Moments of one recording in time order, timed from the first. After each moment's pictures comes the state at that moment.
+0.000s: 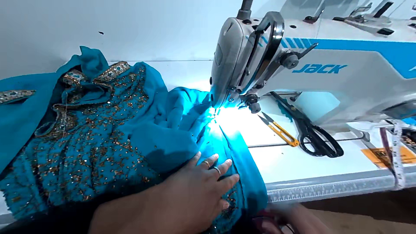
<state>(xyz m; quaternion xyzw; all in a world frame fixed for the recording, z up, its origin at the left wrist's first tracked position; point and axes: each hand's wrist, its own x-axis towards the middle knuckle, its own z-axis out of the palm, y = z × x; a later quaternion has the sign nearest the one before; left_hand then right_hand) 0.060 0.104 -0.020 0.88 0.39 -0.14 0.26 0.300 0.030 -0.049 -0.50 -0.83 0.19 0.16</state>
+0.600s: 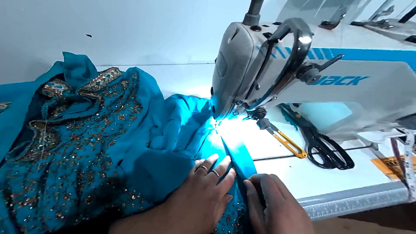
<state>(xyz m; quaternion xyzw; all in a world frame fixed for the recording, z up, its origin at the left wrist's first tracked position) 0.056 0.114 -0.084 0.90 0.42 0.13 0.04 0.231 0.088 -0.076 -0.62 -0.74 0.04 0.26</state>
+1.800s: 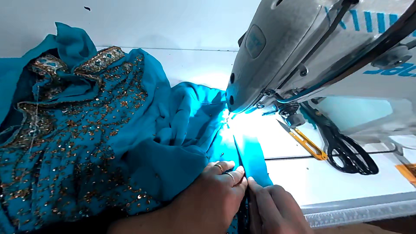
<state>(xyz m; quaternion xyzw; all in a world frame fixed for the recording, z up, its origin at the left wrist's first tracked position) 0.053 0.115 -0.089 0.89 0.37 0.24 0.06 0.209 0.078 -0.086 -0.60 -0.76 -0.05 0.24</state>
